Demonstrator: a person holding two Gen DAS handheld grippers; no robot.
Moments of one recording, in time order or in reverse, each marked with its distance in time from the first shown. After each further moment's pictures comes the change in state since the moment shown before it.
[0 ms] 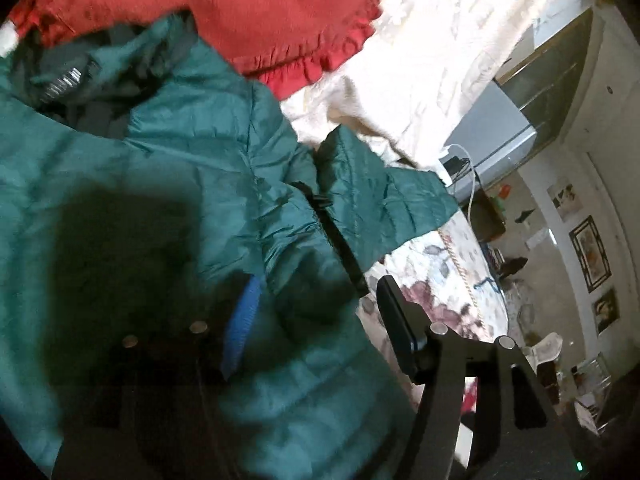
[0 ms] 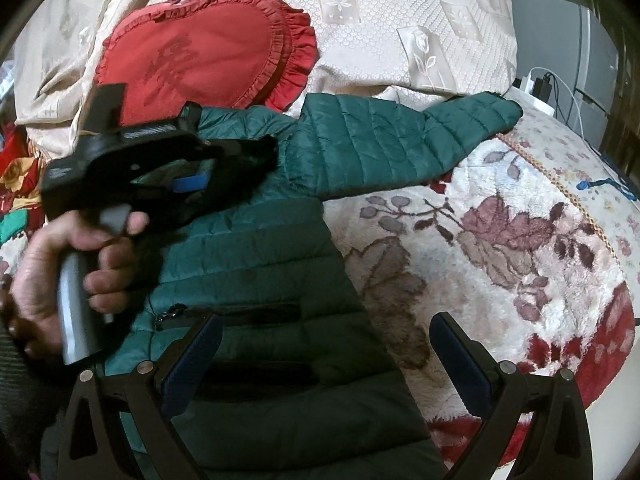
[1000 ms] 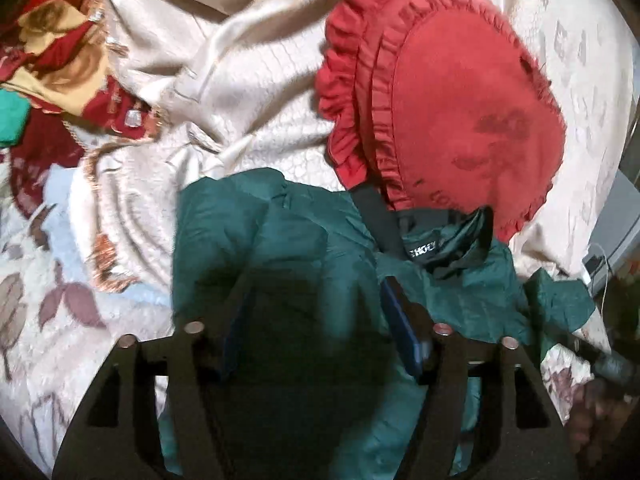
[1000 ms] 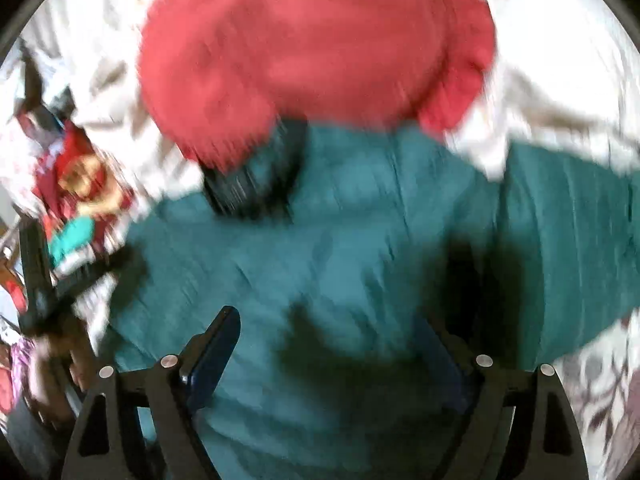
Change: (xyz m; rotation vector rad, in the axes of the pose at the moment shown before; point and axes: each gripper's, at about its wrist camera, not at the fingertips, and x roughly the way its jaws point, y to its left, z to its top) left arm -0.177 0.142 0.013 -0.100 -0.361 0.577; right arm 0.128 0.087 0.160 -0.105 0.065 0.446
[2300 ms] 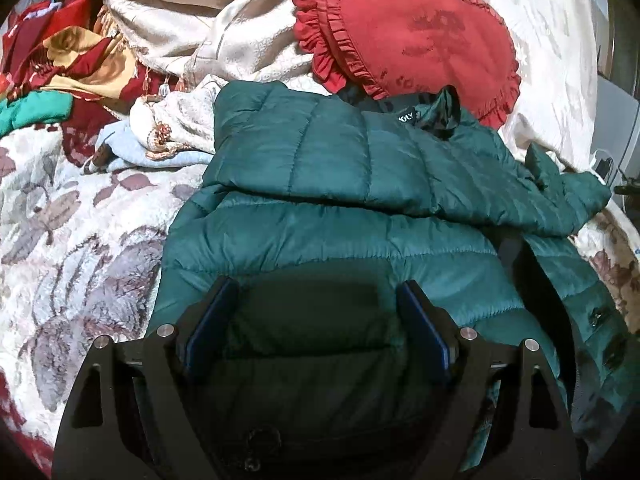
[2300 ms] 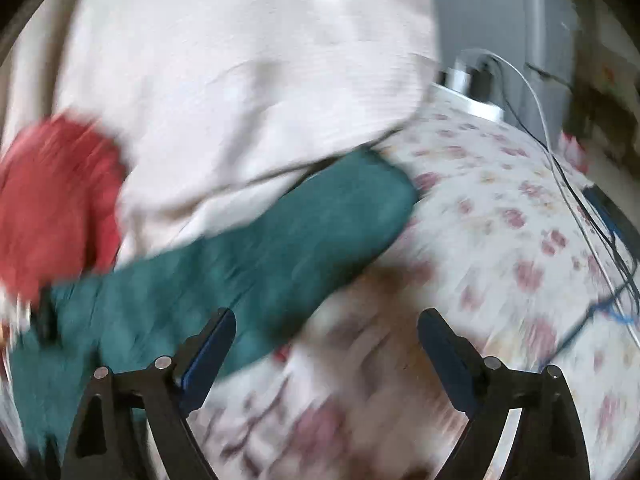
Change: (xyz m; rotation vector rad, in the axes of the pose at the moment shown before) left arm -0.063 -0.003 -0.134 0.217 0.012 0.084; right arm -0.185 -0.288 0.001 0.352 -0.141 -0.528
